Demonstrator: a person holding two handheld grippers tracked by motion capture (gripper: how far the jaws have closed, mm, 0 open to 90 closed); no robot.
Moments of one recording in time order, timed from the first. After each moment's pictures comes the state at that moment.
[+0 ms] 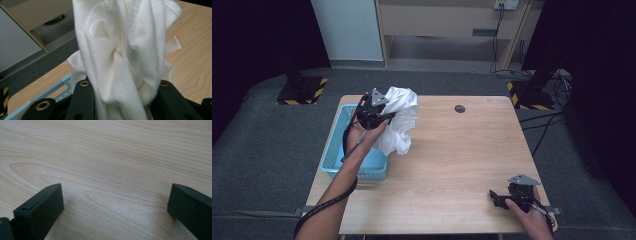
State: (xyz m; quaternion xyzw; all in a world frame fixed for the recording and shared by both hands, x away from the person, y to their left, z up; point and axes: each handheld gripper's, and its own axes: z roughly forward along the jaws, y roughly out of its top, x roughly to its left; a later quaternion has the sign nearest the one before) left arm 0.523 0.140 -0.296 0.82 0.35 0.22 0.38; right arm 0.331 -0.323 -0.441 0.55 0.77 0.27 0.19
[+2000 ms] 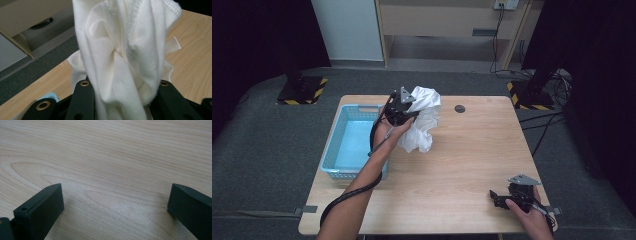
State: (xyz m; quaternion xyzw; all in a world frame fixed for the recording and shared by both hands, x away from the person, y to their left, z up) left arm 0.545 0.069 -0.312 0.83 0.33 0.20 0.39; right arm 0.330 -0.323 -0.441 0.55 0.77 0.27 0.19
